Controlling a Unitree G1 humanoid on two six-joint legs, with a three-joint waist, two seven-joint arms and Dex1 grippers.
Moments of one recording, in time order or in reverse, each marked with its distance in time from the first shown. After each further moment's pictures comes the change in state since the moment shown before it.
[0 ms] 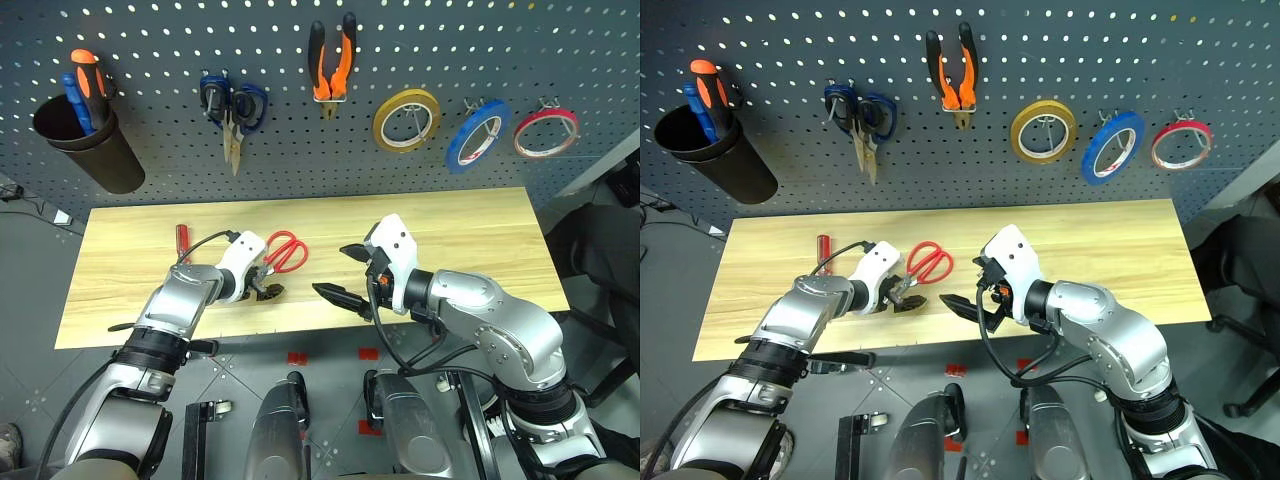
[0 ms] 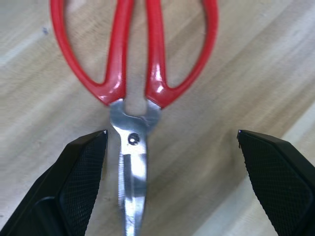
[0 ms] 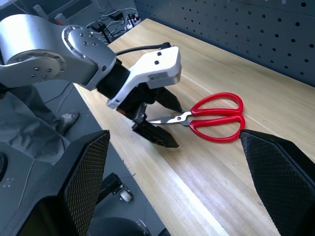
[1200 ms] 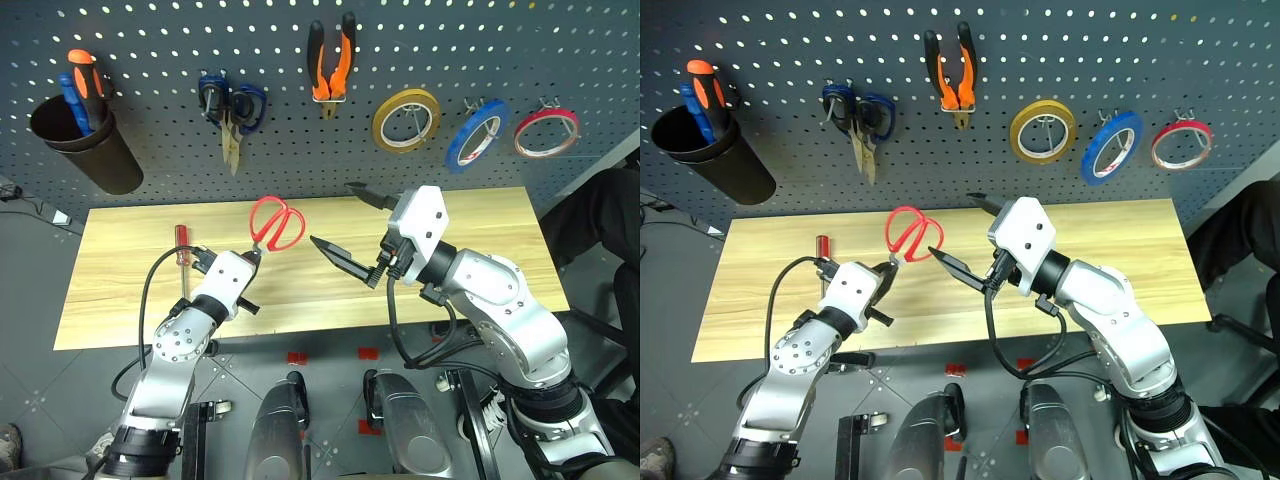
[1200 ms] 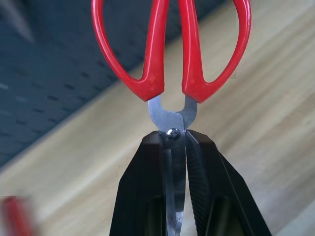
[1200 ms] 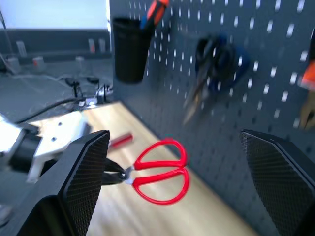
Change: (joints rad) left arm 0.517 -0.144 0.230 -0.558 0.183 -0.571 0.478; right arm -0.011 -0.038 0.010 0.006 -0.193 -0.573 0.046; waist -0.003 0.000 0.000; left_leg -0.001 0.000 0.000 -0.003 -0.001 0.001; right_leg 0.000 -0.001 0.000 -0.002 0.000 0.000
